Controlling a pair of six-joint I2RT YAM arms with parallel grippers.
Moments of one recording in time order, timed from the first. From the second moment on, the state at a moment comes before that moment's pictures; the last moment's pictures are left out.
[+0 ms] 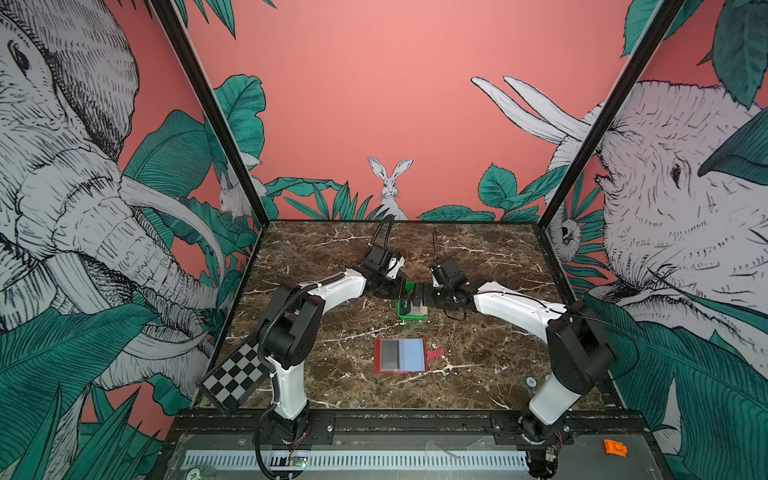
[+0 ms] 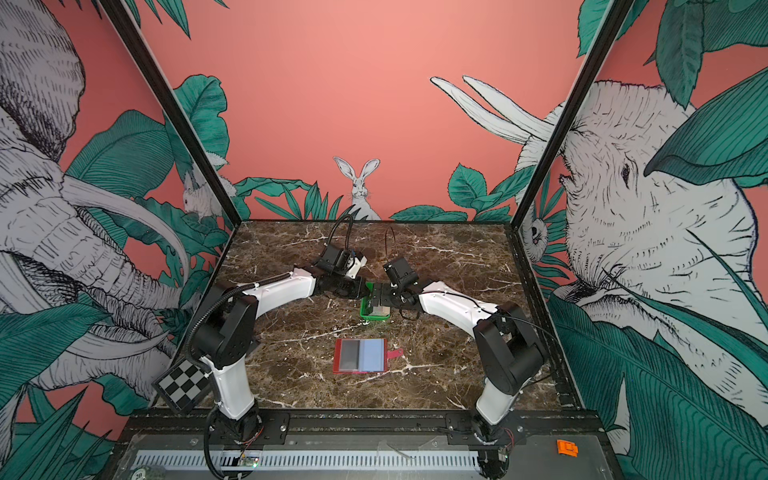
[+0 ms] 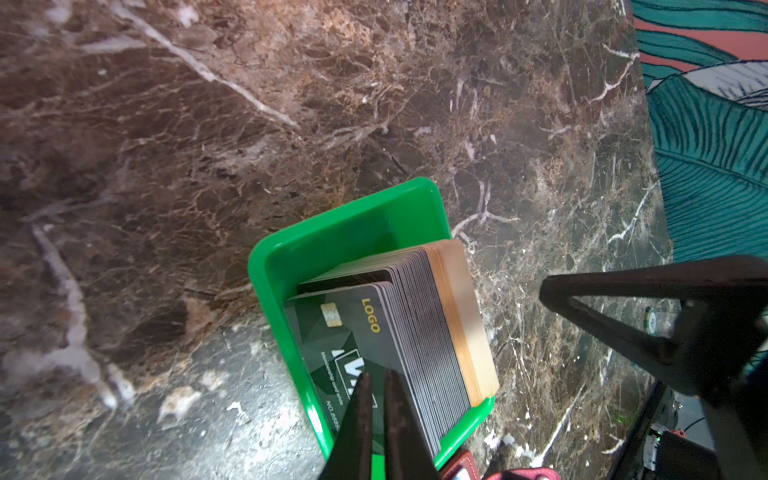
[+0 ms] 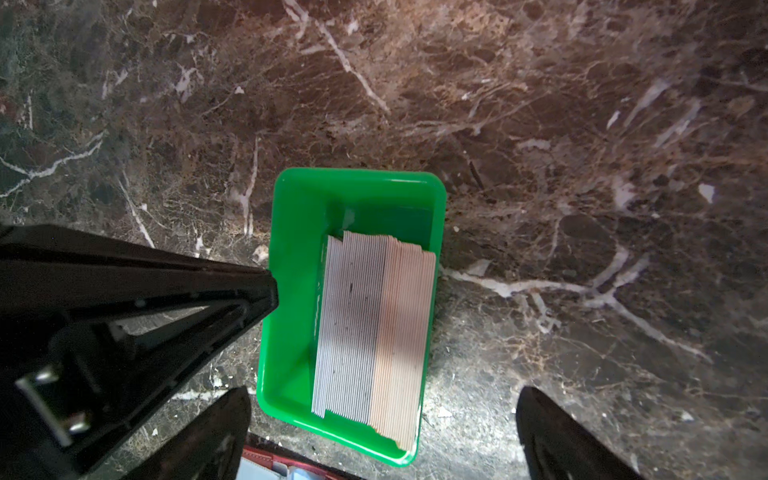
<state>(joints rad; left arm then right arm) -0.57 1.87 1.26 -0.34 0.41 -0.35 0.64 1.69 1.13 -0.42 -0.04 0.62</state>
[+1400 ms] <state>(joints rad) -0.57 1.86 1.21 -0.37 0.43 -0.38 0.64 1.80 1.11 -0.34 -0.11 0.63</state>
